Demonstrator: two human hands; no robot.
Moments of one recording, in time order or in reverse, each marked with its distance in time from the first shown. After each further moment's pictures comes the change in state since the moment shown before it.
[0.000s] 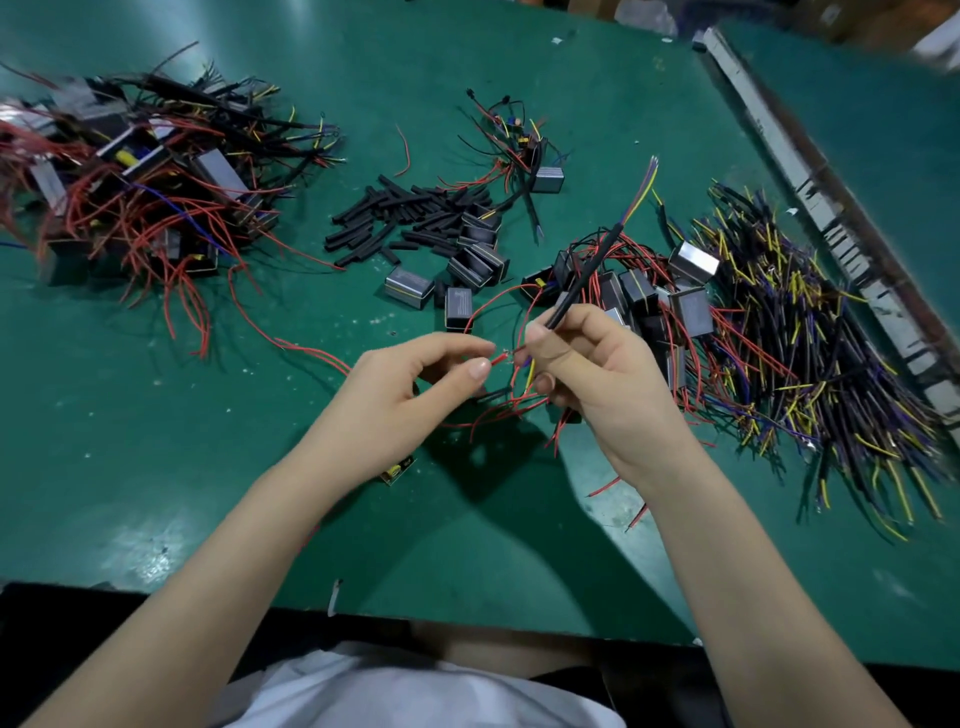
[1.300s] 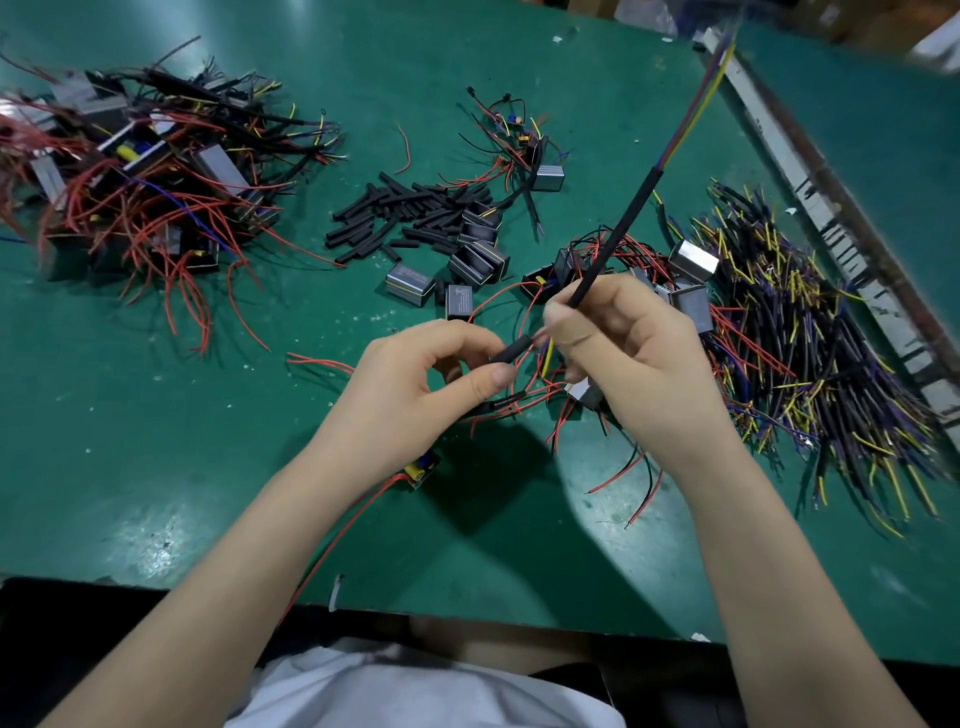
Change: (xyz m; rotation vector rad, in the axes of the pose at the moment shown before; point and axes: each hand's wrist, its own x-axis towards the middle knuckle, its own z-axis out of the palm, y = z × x) left_hand 0.001 0.013 0.001 0.003 0.038 0.167; right_hand -0.007 -0.020 -0.006 -0.274 0.007 -0.278
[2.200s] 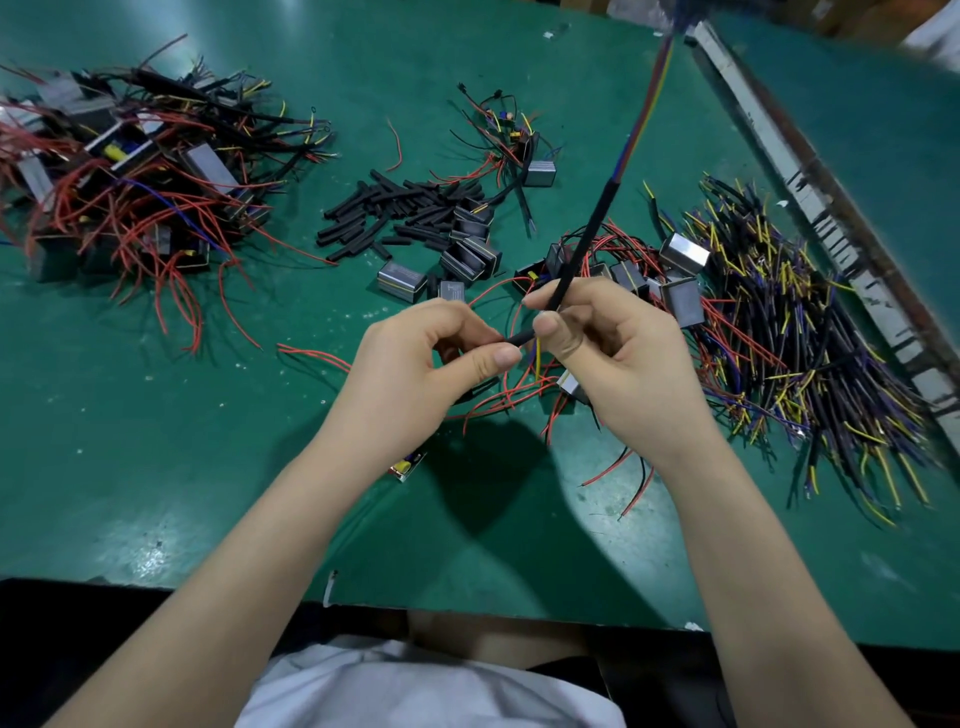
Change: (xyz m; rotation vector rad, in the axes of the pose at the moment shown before) left_hand 0.006 0.012 0.008 -0.023 0.080 -0.103; right_hand -0.005 0.006 -0.002 -0.151 -0.024 -0.081
